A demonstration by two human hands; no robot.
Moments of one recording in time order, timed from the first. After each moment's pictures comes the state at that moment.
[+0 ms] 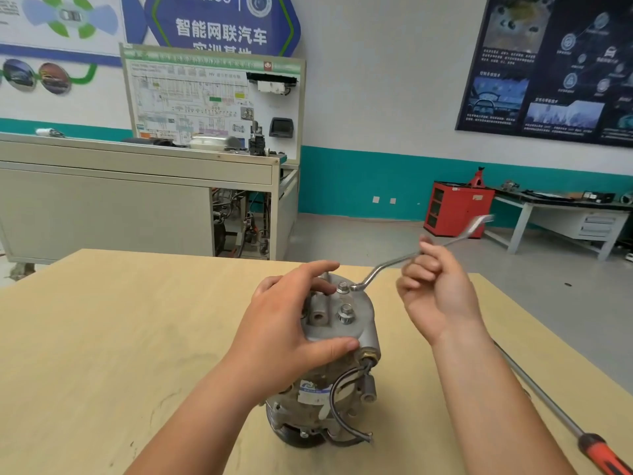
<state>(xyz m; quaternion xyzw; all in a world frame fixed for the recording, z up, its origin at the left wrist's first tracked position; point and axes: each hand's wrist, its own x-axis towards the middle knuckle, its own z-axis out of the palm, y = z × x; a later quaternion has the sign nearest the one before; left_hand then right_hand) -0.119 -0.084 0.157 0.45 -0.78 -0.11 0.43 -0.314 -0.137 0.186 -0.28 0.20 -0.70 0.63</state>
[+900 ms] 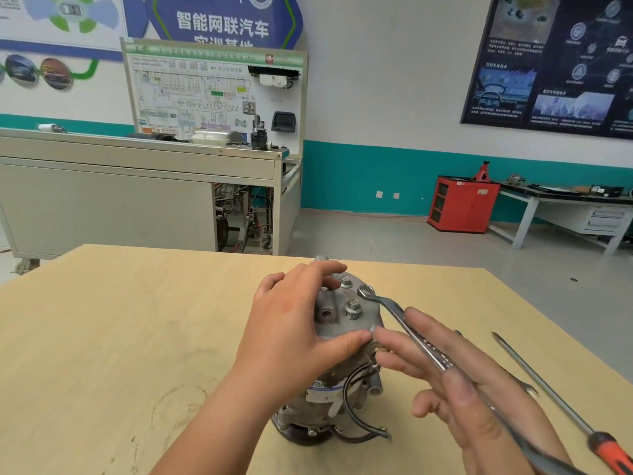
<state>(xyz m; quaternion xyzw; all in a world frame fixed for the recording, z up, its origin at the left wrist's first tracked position) -0.130 -0.084 0.150 0.44 -0.76 -0.02 0.48 -0.291 -0.001 0.162 -0.61 0.37 -0.56 0.42</state>
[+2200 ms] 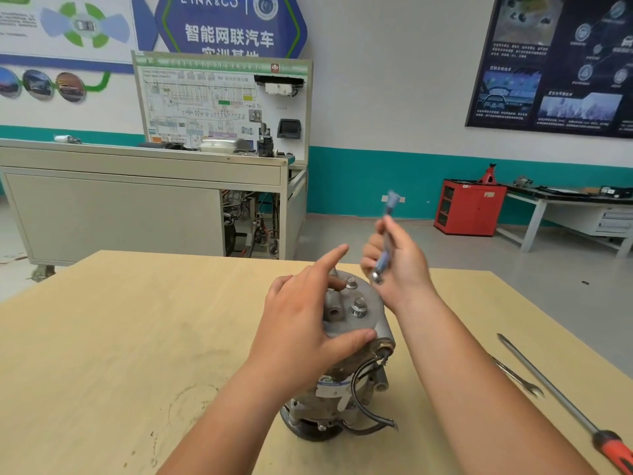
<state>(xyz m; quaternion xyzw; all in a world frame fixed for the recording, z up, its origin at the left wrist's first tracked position) -0.131 -0.083 0.155 0.45 -0.78 -0.03 0.44 -0.273 -0.174 0.189 -0.34 0.22 -0.65 0.65</state>
